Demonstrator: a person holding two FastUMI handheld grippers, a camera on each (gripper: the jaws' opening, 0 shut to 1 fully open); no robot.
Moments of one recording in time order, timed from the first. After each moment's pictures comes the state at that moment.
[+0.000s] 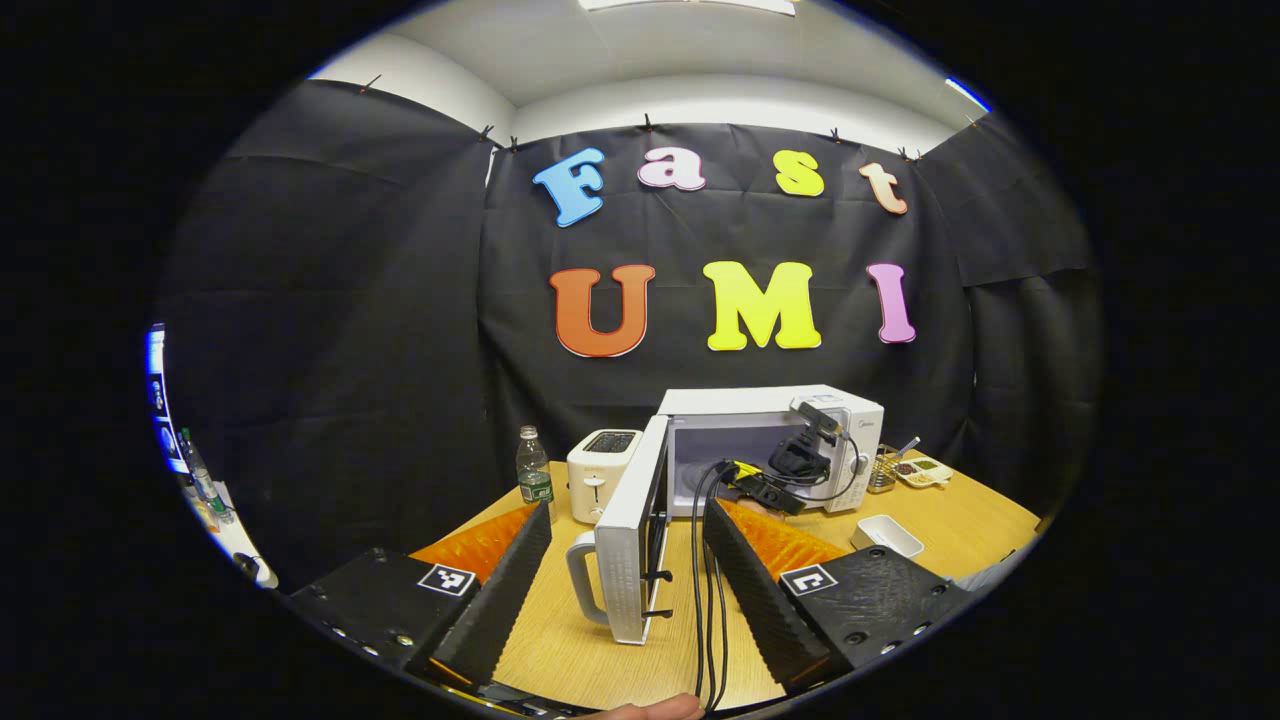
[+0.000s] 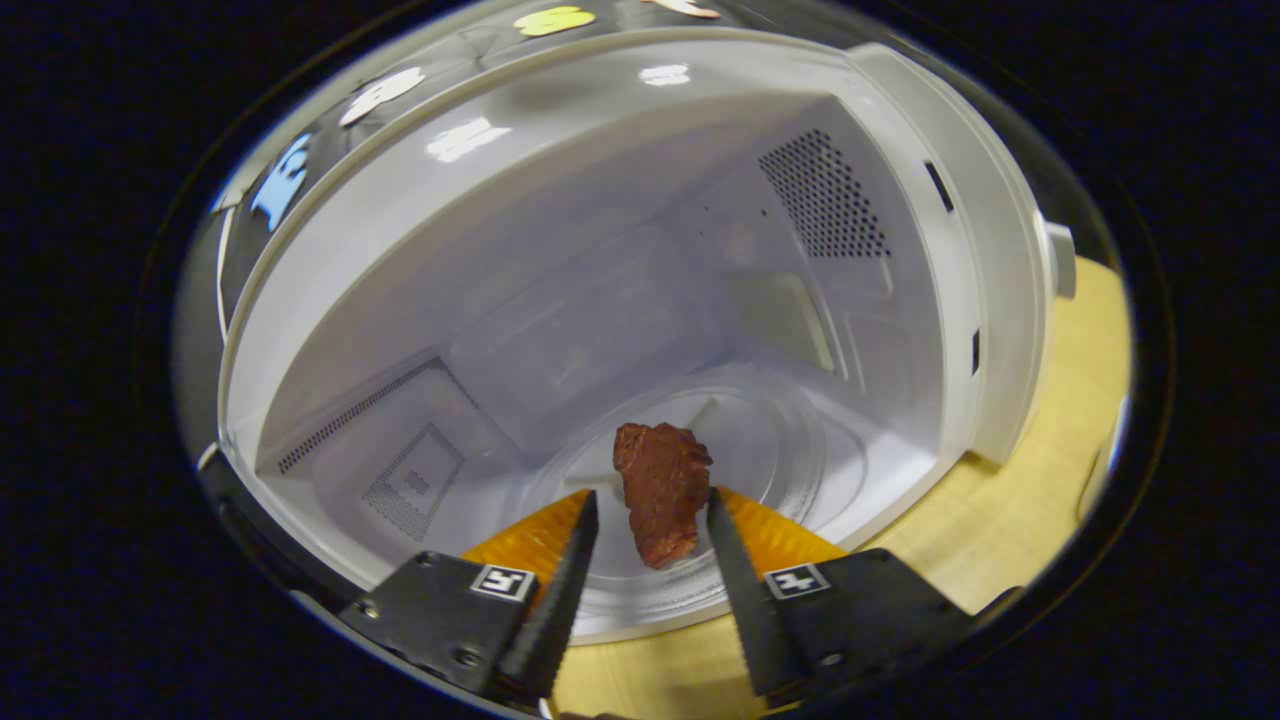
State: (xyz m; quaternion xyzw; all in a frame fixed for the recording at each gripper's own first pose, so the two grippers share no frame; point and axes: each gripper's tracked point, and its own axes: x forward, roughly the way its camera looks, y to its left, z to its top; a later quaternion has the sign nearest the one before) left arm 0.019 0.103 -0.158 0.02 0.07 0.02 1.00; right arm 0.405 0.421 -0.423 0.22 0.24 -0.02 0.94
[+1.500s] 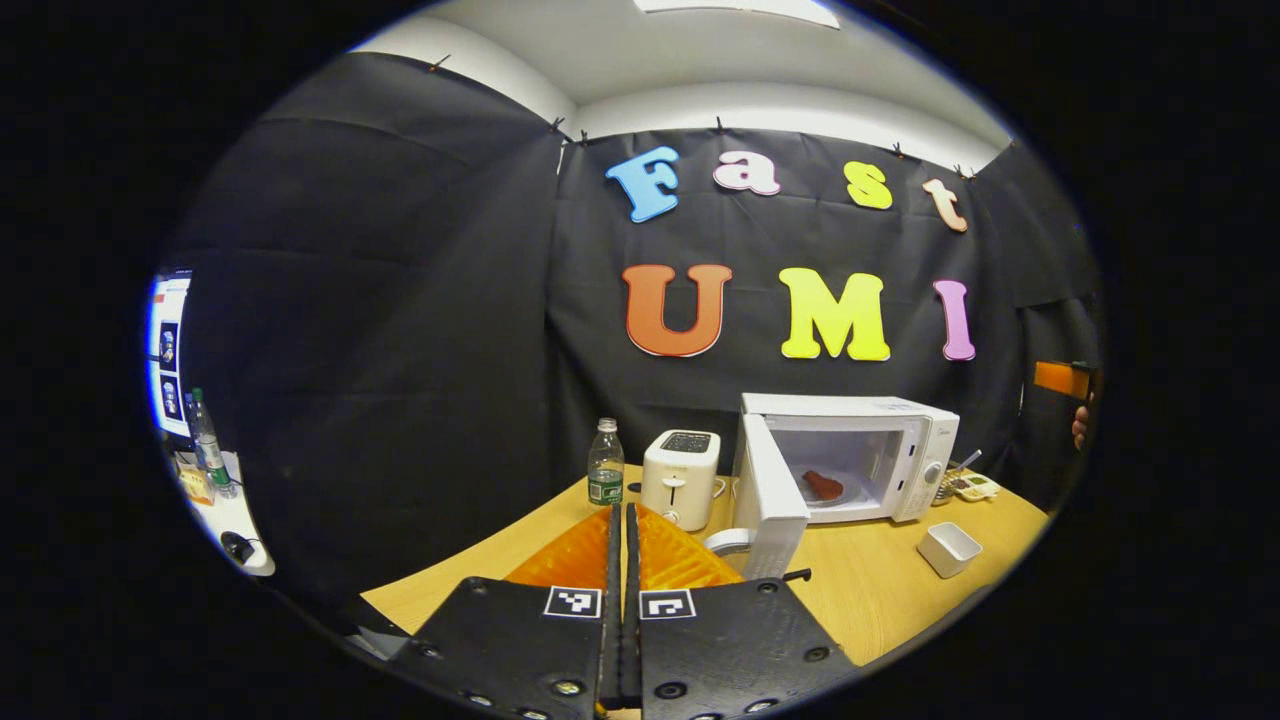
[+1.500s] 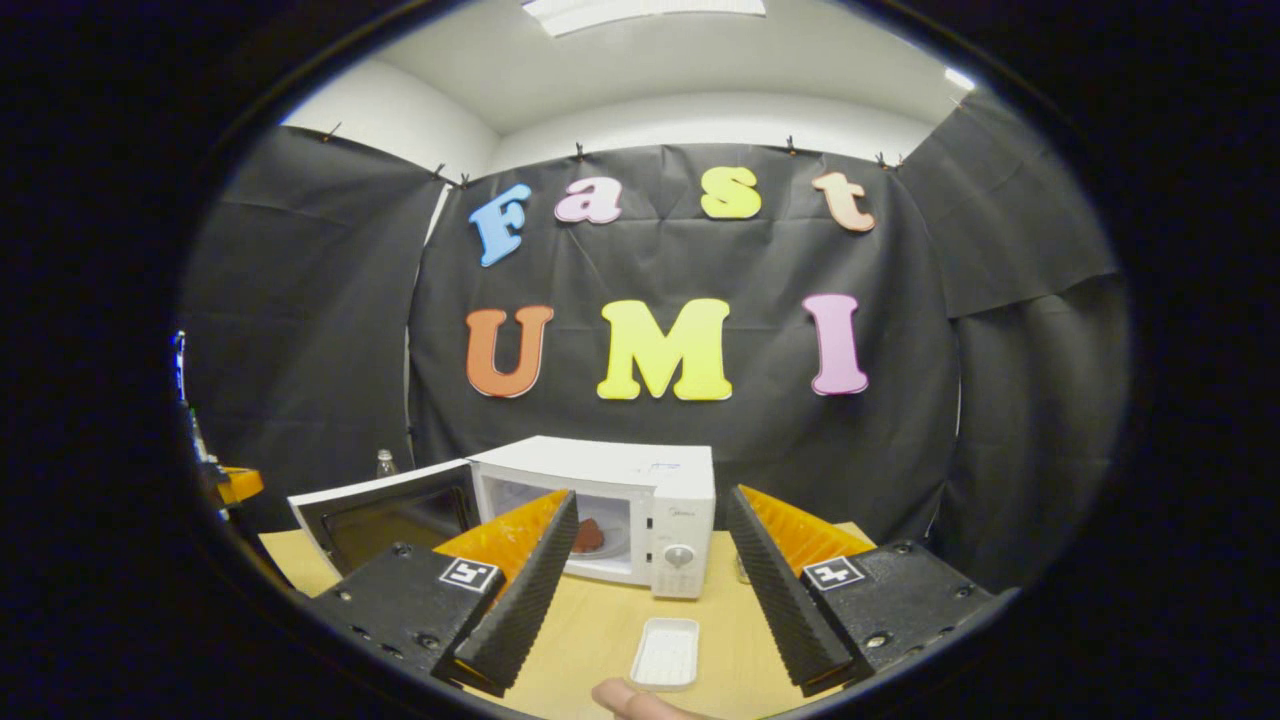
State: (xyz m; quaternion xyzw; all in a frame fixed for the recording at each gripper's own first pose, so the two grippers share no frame) left arm 0.051 0.192 -0.204 -0.02 0.05 0.08 1.00; right arm 0.118 0.150 -0.128 0.02 0.04 0.14 0.99
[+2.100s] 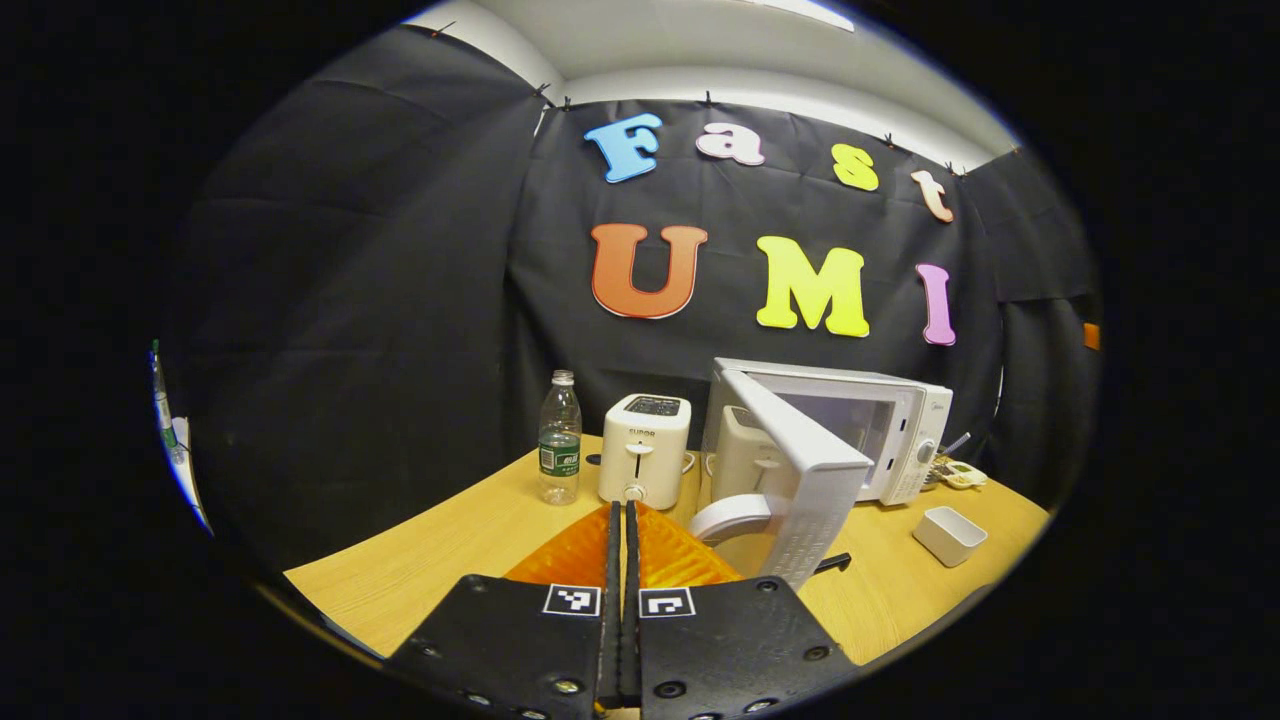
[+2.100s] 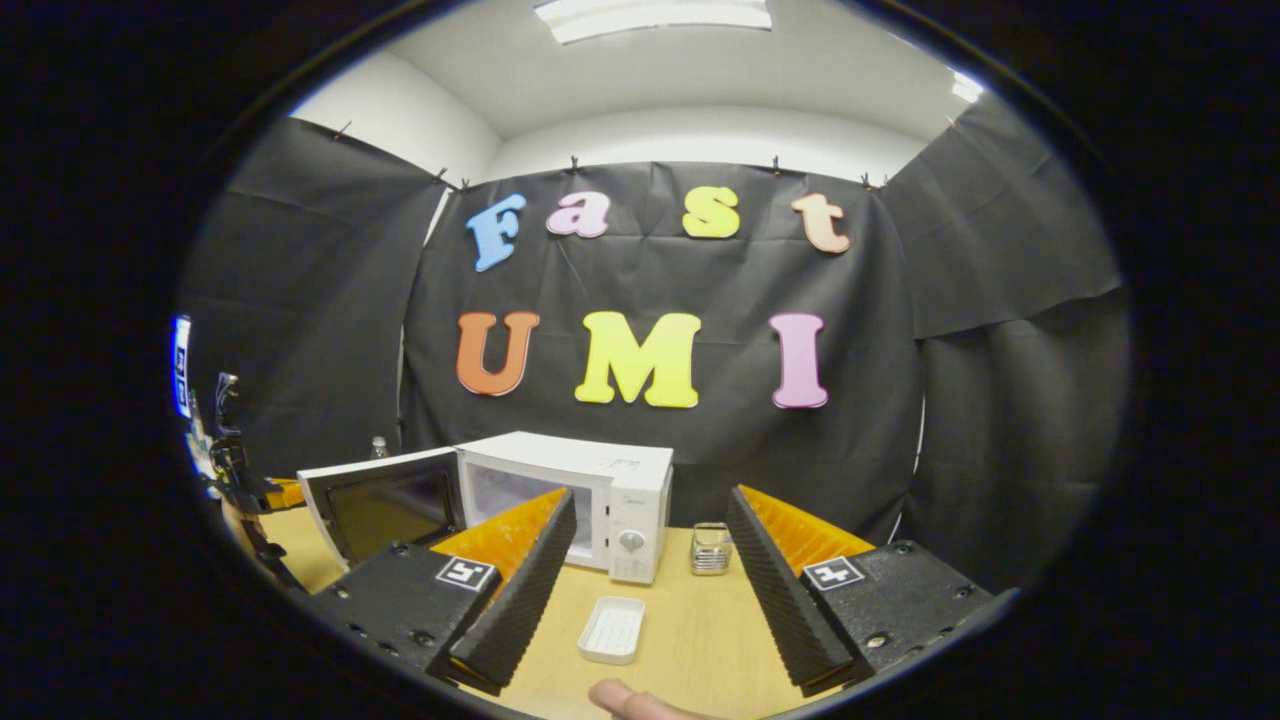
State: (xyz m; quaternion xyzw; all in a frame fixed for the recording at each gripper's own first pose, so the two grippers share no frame) left arm 0.101 0.180 -0.268 -0.03 0.08 0.03 1.00; right arm 0.071 0.085 -0.123 0.00 0.03 0.12 0.99
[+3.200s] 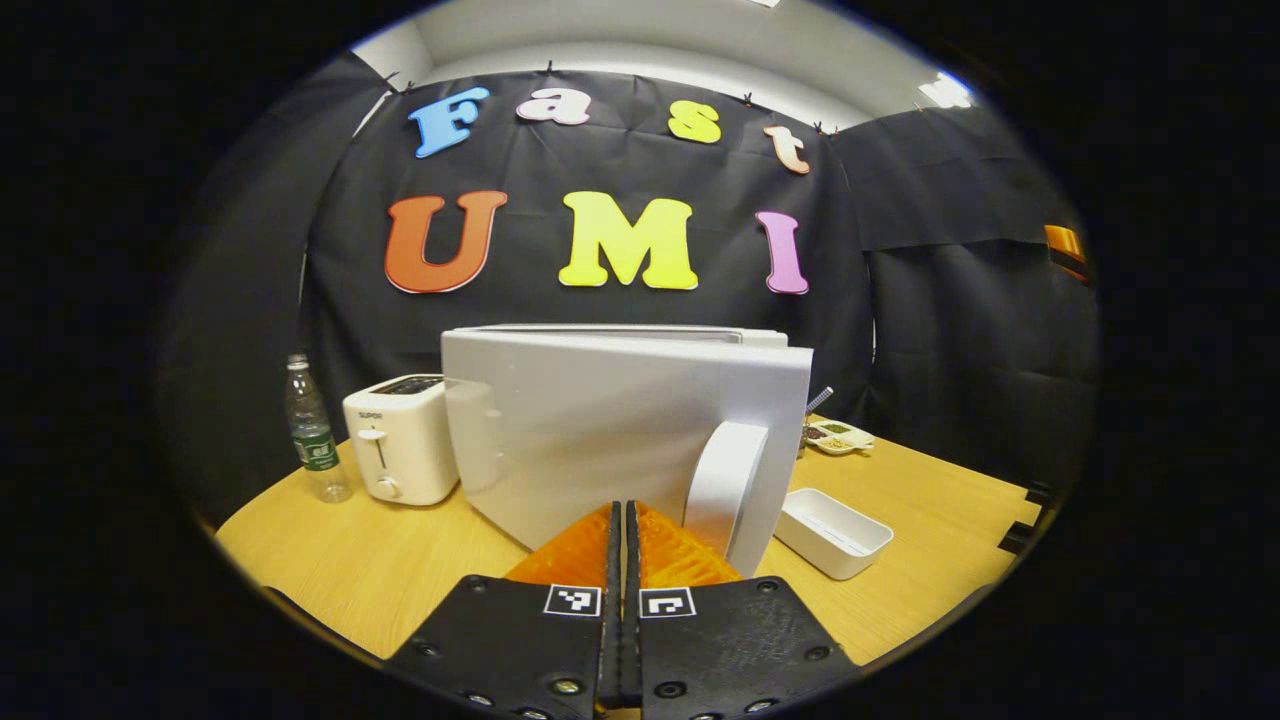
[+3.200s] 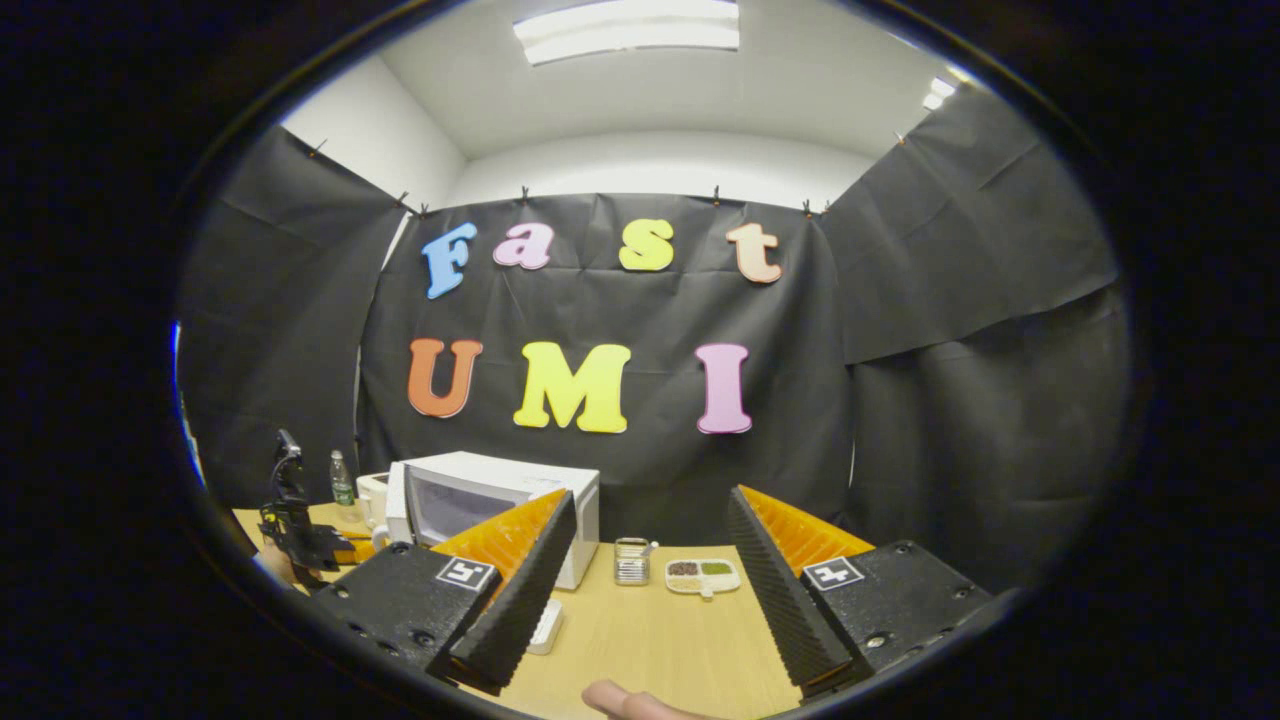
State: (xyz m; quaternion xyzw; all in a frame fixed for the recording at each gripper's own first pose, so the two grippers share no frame) left arm 0.162 -0.073 -0.303 0.00 0.10 -0.19 0.98; right arm 0.040 -0.037 -0.094 0.00 -0.01 0.06 1.00
